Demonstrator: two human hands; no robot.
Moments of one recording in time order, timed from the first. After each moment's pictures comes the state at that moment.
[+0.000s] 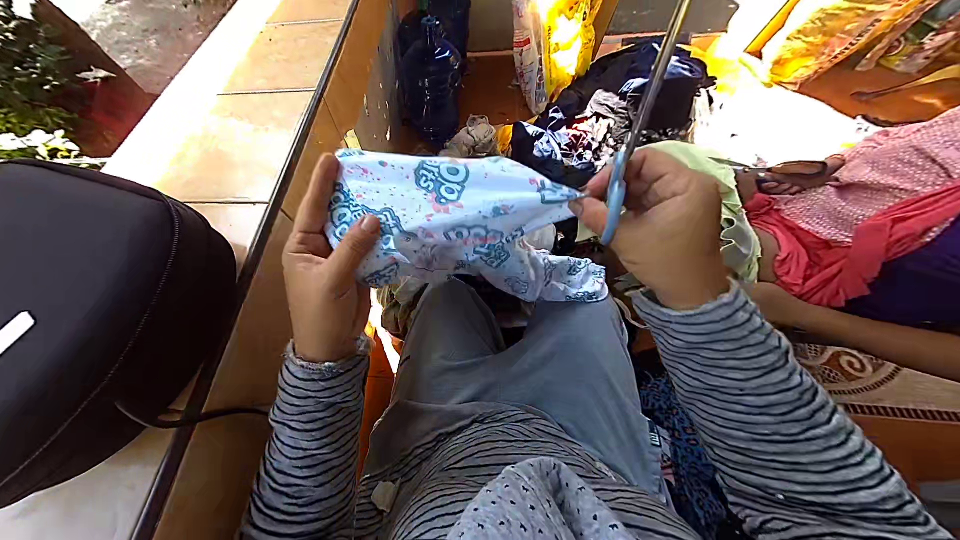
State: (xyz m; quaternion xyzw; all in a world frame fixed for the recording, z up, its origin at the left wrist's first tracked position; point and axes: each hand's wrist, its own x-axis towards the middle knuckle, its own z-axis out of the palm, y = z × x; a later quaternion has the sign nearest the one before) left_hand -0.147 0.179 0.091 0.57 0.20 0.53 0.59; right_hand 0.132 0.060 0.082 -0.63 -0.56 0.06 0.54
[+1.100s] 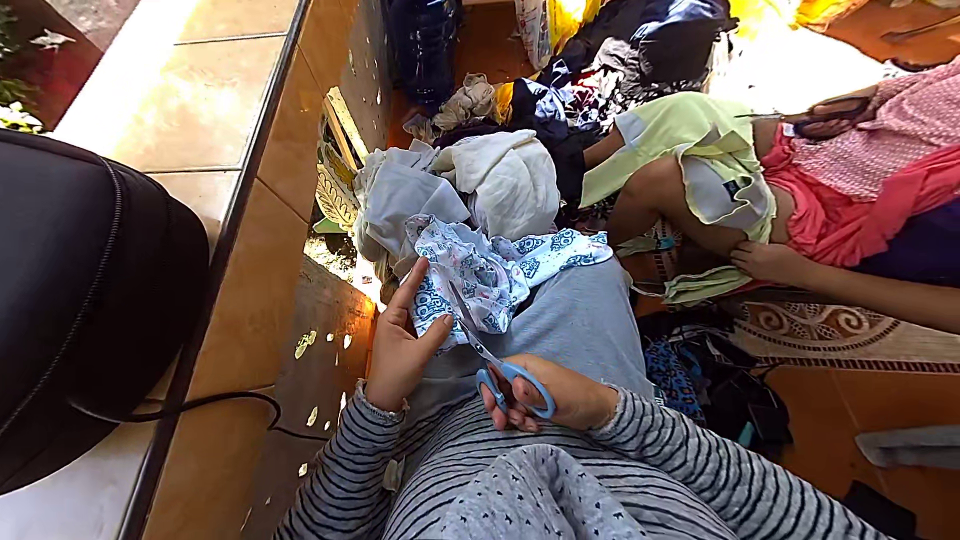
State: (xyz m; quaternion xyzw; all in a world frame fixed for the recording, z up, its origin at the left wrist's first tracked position) left_hand -0.156 0.113 -0.023 0.58 0.30 0.37 0.66; right_hand 0.030 -0.017 -0.048 -0.30 -0.36 0.79 0.39
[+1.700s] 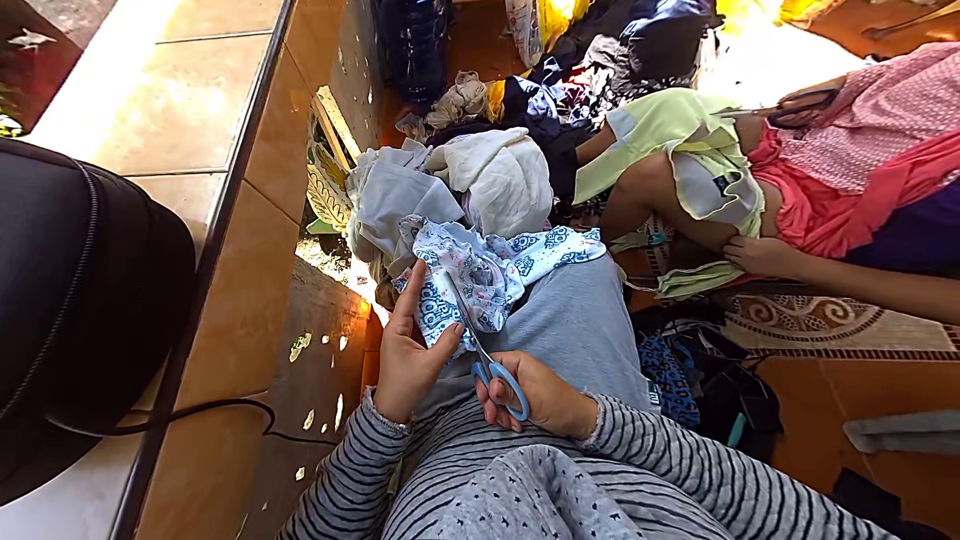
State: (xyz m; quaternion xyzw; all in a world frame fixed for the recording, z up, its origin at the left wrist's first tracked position) left_hand -0.148 0.099 -0.025 0.59 0.27 0.40 0.65; right_hand 0.008 -0.022 -0.042 -0.38 -0.31 0.73 0.47
